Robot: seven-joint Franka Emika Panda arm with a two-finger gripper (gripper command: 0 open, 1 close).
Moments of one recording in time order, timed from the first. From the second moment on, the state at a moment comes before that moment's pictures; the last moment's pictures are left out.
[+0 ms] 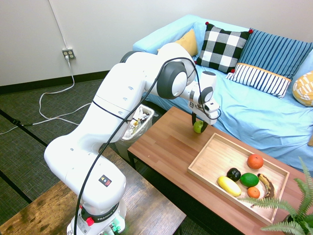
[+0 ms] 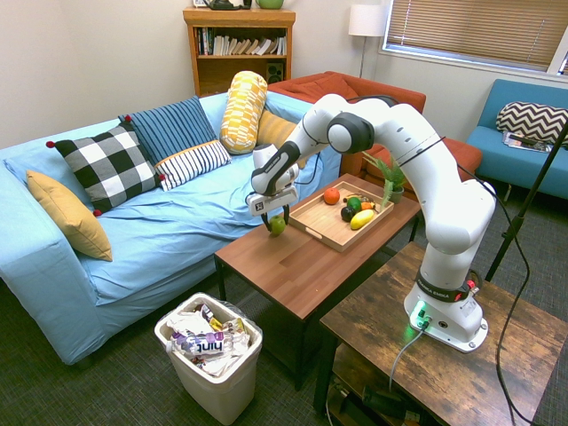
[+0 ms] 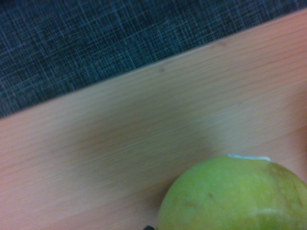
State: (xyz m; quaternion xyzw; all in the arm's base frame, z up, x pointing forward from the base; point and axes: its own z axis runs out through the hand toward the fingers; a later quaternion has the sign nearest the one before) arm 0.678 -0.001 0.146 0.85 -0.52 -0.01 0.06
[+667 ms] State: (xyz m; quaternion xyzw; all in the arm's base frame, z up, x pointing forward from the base) arm 0.613 -0.136 0.207 0.81 -0.58 -0.01 0.06
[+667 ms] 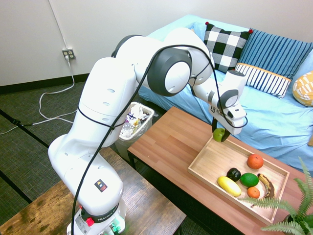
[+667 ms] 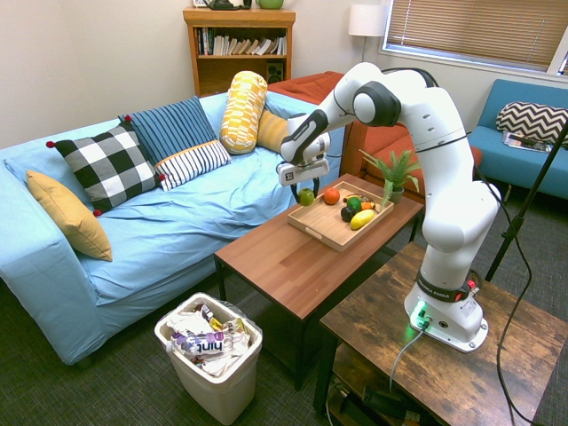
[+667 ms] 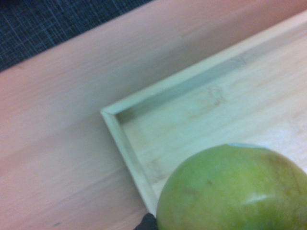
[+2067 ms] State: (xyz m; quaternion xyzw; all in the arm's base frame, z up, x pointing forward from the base) arm 0.575 -0.184 0.130 0.78 -0.62 -0.04 0.05
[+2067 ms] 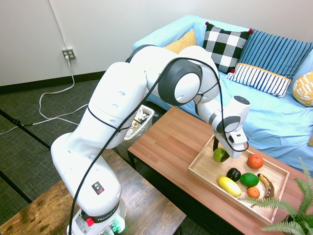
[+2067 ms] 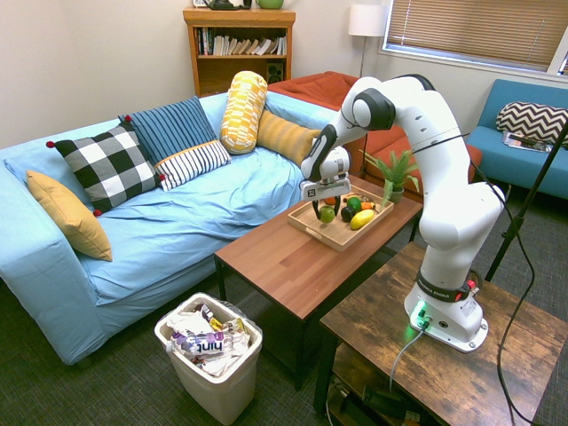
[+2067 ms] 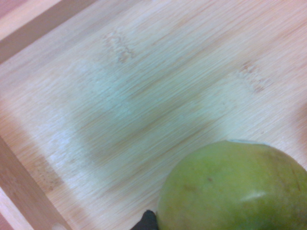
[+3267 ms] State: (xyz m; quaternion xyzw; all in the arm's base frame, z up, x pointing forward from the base) arm 0.580 -0.184 0.112 0.79 -0.61 -0.04 0.05
